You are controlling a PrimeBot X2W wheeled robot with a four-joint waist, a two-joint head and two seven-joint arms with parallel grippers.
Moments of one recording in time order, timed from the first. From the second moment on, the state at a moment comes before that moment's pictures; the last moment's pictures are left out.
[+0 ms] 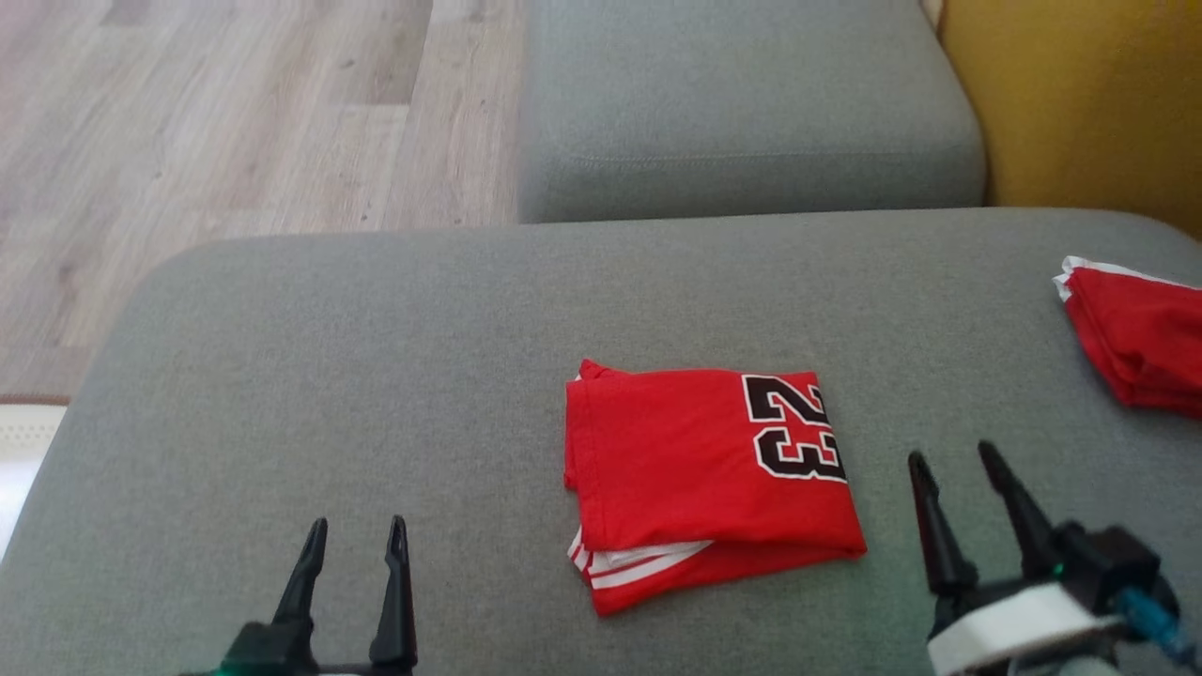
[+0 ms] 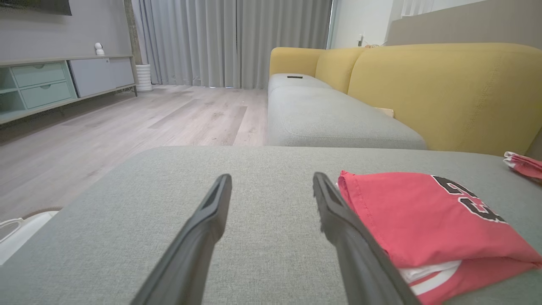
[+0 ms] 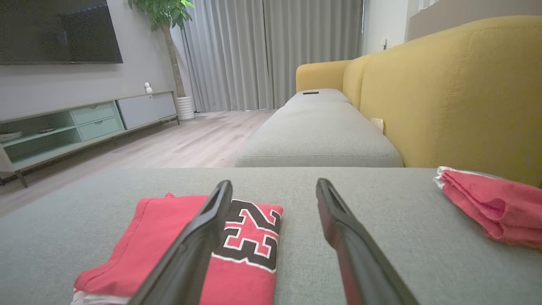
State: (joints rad) left arm 0.26 0.06 -0.21 0.00 -0.11 0.12 -0.25; right arm 0.06 -0.18 0.15 0.26 0.25 0.12 -0.25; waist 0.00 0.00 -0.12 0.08
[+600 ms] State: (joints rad) left arm 0.29 0.06 -0.21 -0.02 -0.04 0.10 -0.25; right arm 0.13 -0.14 0.14 0.24 0.22 0.12 -0.25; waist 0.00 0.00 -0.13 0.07
